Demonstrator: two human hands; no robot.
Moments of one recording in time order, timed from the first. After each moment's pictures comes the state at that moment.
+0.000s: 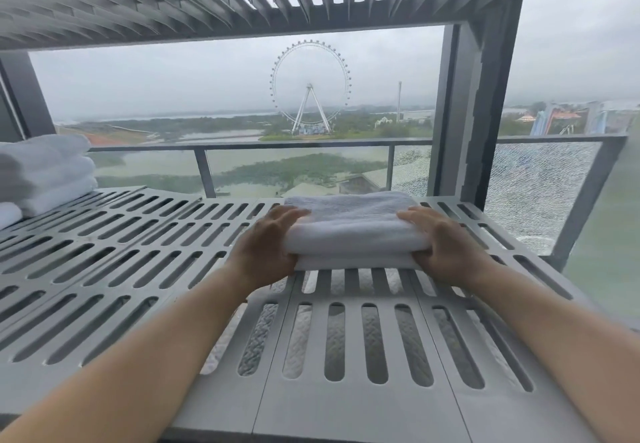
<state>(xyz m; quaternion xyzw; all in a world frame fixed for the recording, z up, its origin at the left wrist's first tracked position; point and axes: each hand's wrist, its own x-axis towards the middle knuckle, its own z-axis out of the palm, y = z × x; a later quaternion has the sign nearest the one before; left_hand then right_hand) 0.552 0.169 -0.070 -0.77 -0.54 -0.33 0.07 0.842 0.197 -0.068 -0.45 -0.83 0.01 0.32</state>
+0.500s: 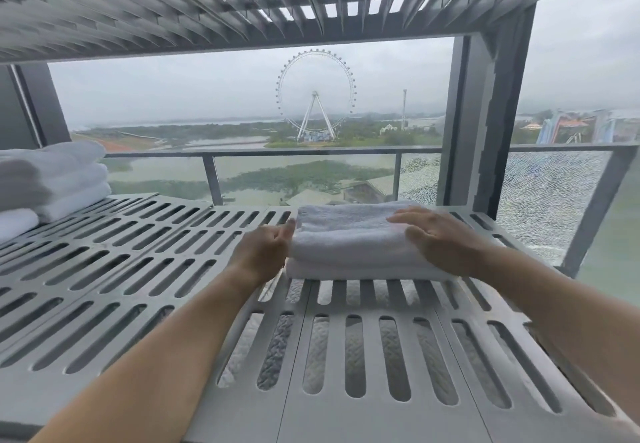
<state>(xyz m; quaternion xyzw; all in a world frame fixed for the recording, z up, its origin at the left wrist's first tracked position) 0.540 0.165 -0.056 -0.64 -0.67 -0.37 -0.08 0.816 0.194 -0.030 -0.45 -0.86 0.06 0.24</state>
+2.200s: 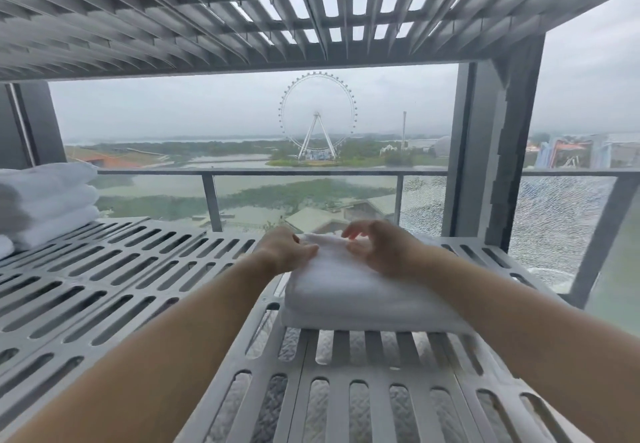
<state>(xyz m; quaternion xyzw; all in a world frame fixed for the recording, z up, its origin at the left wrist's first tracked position) 0.550 0.242 -0.023 -0.63 -0.71 -0.29 -0.11 0.742 0.280 -0.020 -0.42 -0.87 0.05 0.24</state>
